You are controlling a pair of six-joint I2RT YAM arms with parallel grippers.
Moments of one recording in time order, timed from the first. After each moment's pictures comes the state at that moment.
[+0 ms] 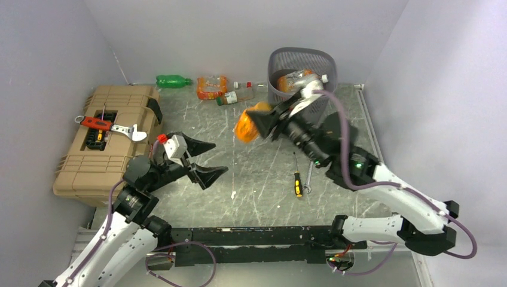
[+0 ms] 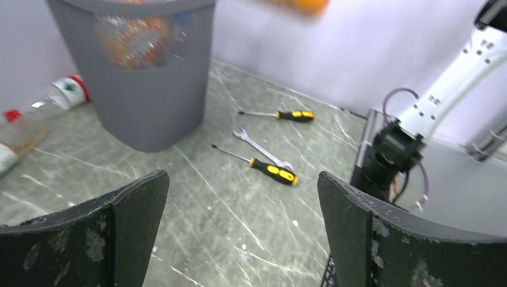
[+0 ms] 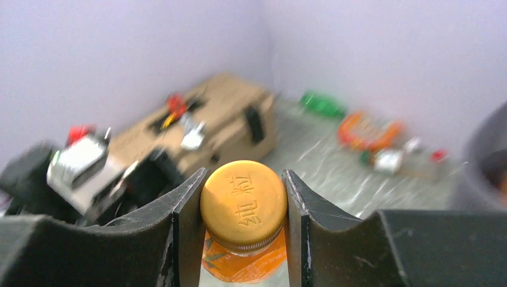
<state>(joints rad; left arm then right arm) -0.51 0.56 0.60 0.08 0.62 -0.23 1.08 1.09 1.31 -0.14 0.22 0.26</state>
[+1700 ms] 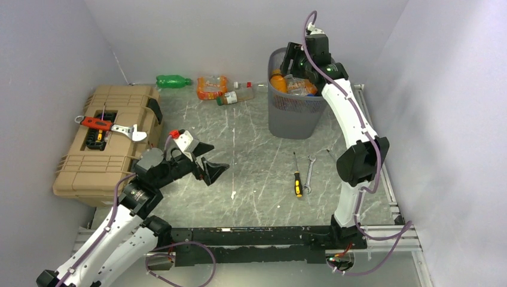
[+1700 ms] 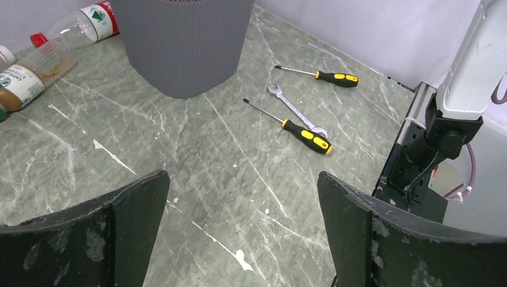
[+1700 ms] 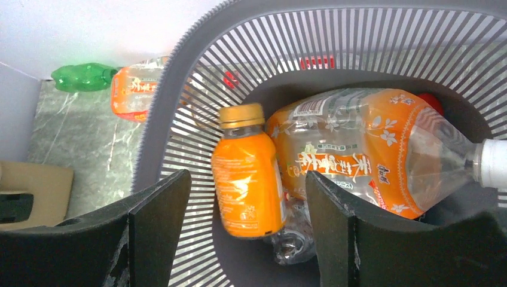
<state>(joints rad) -0.53 0.61 0.61 -0.07 0.44 -0.15 0.28 1.93 2.09 -0.63 0.04 0.39</state>
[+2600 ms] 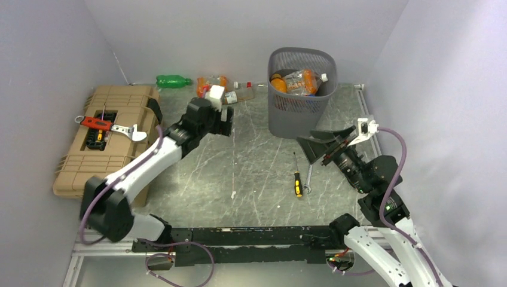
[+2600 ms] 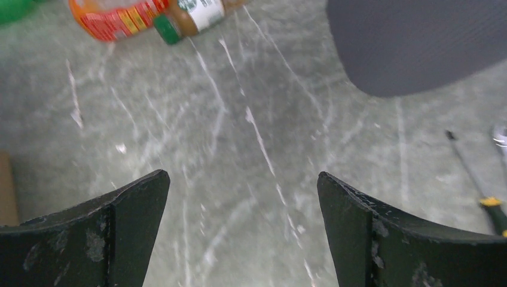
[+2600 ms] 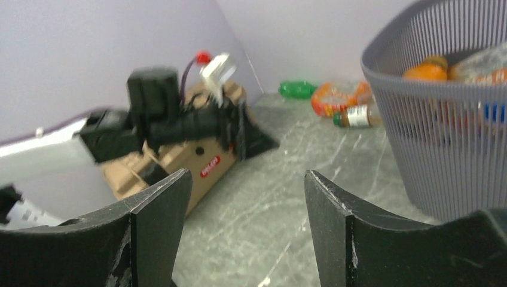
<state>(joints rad) -0.53 1.28 1.03 -0.20 -0.13 -0.18 0.50 0.53 0.85 -0.10 -0.15 0.50</state>
